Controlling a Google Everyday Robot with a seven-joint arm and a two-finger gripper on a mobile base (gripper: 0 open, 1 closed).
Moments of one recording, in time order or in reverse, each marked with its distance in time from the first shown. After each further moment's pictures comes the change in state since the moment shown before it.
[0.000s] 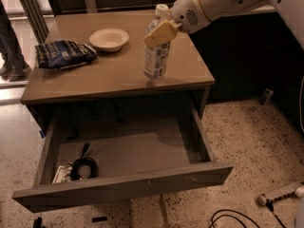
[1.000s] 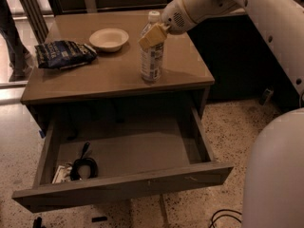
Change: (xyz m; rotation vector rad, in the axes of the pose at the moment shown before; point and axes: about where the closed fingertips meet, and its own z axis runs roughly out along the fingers) arm 0.012 -0.039 0.044 -0.015 0.059 0.085
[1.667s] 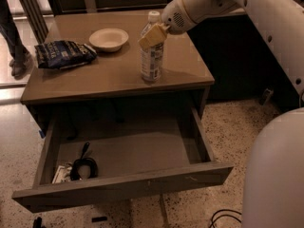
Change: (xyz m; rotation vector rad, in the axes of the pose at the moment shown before) arm 0.000 0.000 0.000 0.000 0.002 0.001
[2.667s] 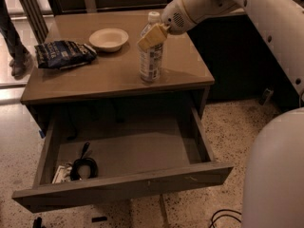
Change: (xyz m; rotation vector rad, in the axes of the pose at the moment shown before) arm 0.000 0.000 0.000 0.000 0.000 0.000
